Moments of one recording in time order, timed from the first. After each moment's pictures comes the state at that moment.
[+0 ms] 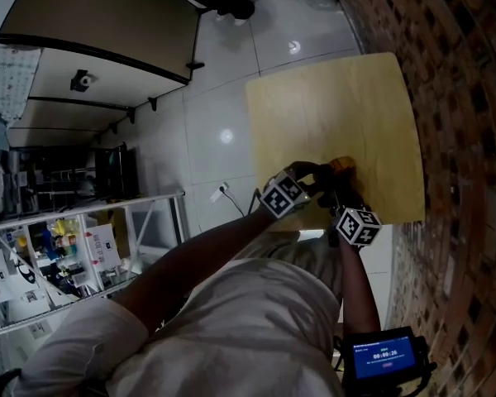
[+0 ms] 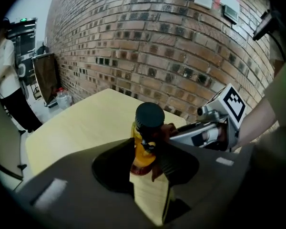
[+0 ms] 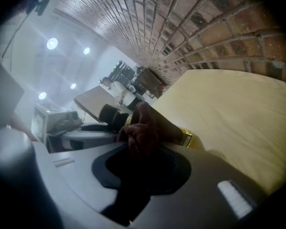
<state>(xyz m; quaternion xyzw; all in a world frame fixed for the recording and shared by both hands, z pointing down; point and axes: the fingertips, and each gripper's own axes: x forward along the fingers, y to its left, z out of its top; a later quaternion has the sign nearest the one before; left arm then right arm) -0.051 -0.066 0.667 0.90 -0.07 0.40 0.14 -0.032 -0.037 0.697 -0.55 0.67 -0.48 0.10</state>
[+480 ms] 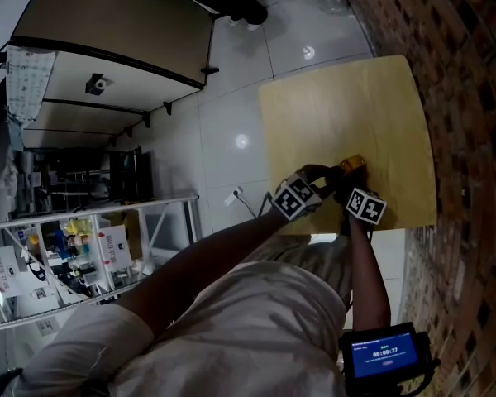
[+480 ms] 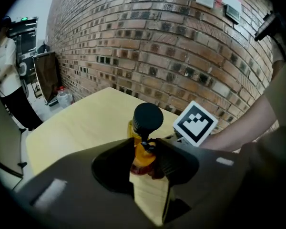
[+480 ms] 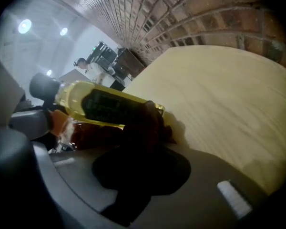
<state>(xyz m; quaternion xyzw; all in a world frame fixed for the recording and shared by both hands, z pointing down) -0.051 -0.066 0.667 0.90 -0.08 0.40 0.15 -0.029 -0.050 0.796 -0.57 0.59 -0.58 -0.02</state>
